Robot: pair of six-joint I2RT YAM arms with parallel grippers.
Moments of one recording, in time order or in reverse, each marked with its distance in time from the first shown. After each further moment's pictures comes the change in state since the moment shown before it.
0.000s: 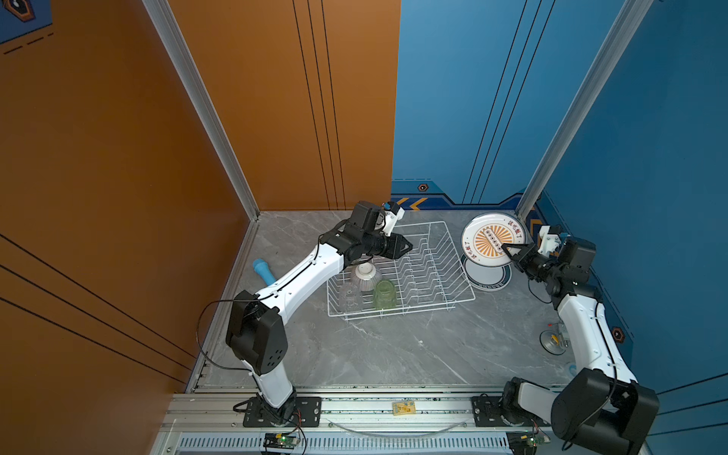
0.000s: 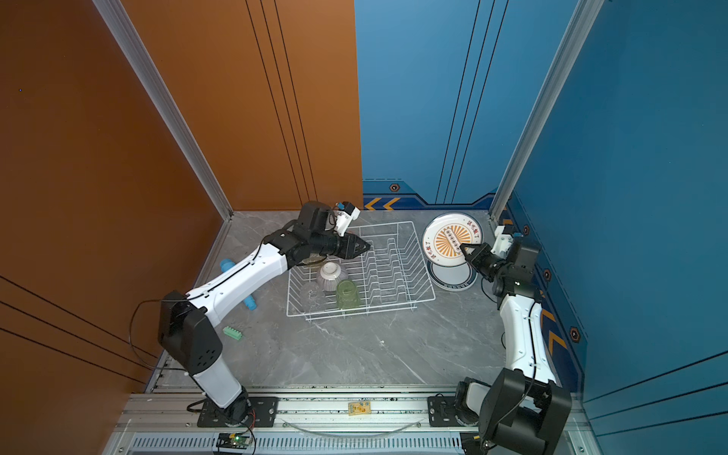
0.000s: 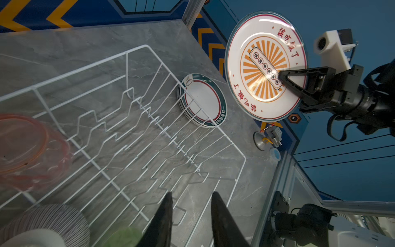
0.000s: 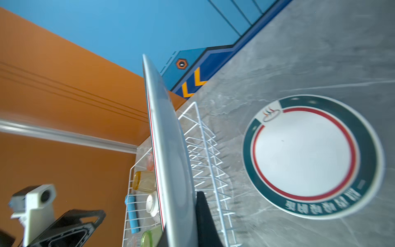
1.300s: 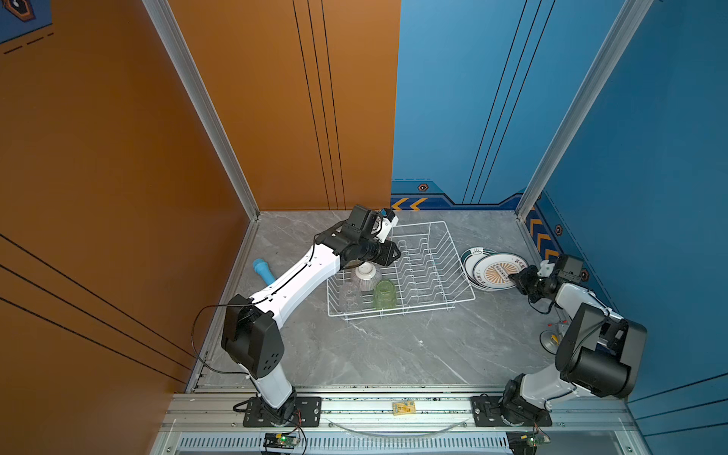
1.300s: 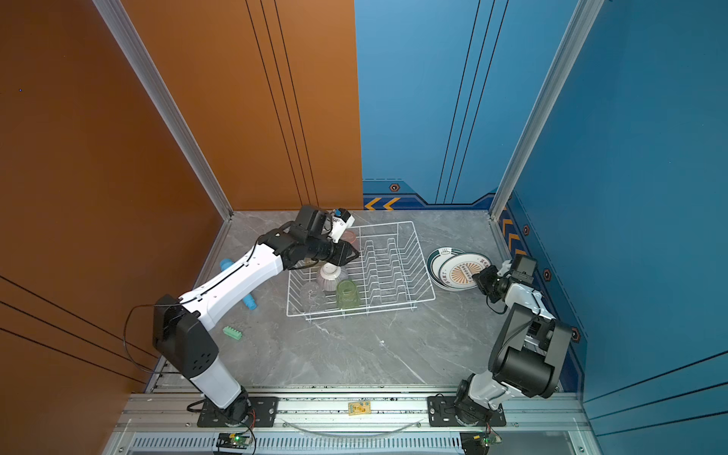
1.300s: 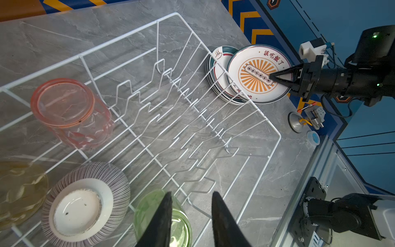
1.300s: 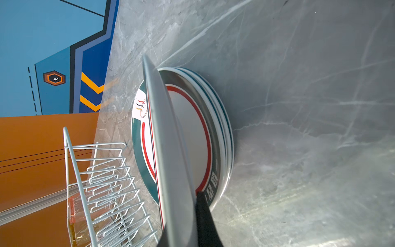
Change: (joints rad) left arm 0.006 -0.021 0.000 -0.145 -0.100 0.091; right arm -0.121 0.352 -0.055 0.003 0.126 -0.010
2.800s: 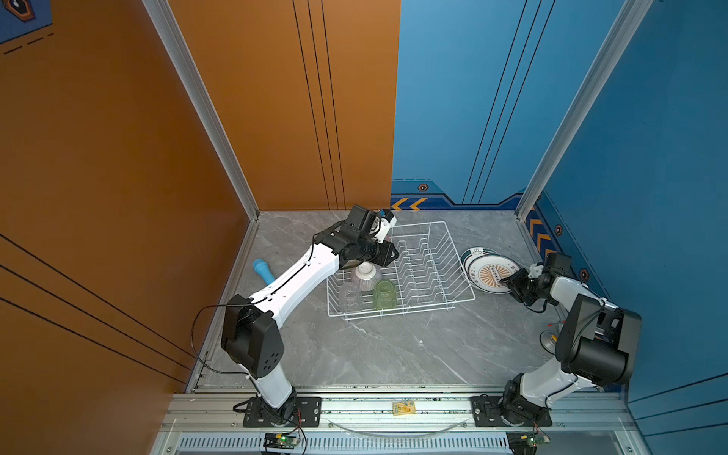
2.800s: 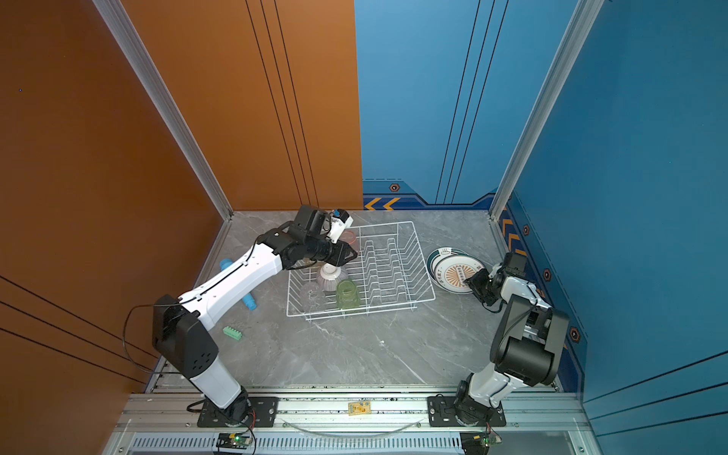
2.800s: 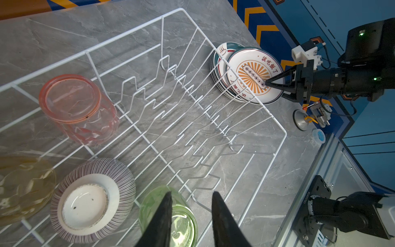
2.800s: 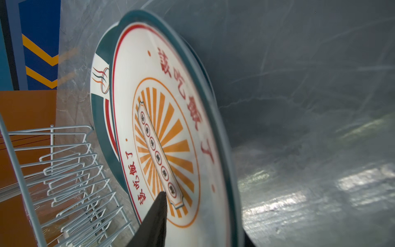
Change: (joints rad) left arm 0.013 0.000 0.000 -0.026 -0.016 0.022; right arm 0.062 0.065 0.062 -0.173 0.082 -0.111
